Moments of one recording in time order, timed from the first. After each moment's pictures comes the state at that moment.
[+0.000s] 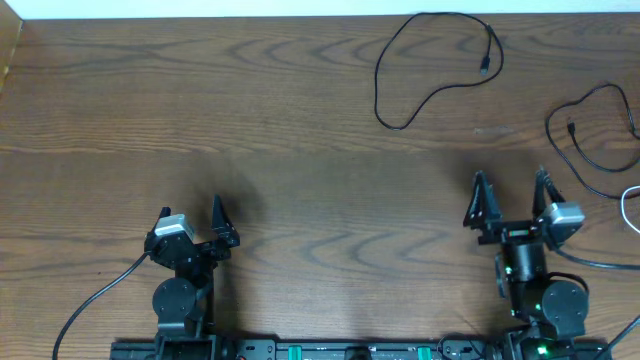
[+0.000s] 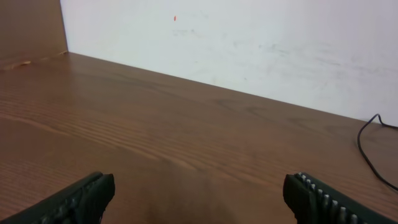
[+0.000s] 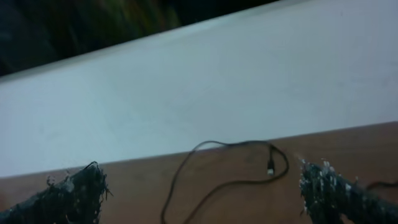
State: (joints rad) left arm 0.00 0.01 0.02 -0.10 -0.14 -0.20; right arm 0.17 0.26 0.08 0.35 0.07 0.24
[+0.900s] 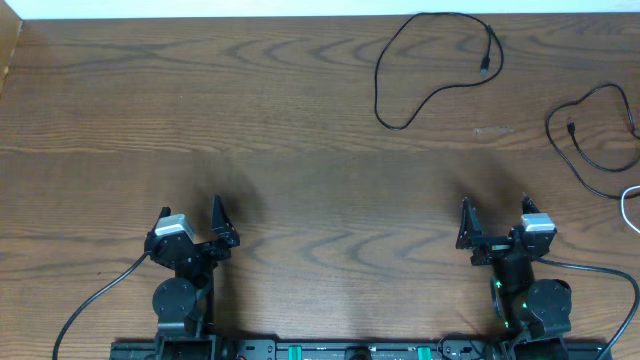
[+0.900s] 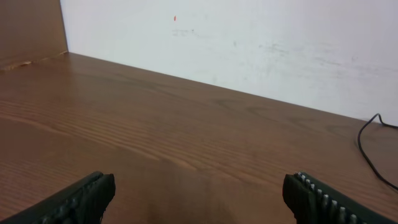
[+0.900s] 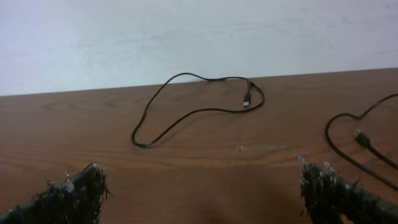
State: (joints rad) left arm 0.00 0.01 0.02 -0.10 -0.14 -0.19; right arm 0.17 0.01 0.01 -0.06 0.08 0.13
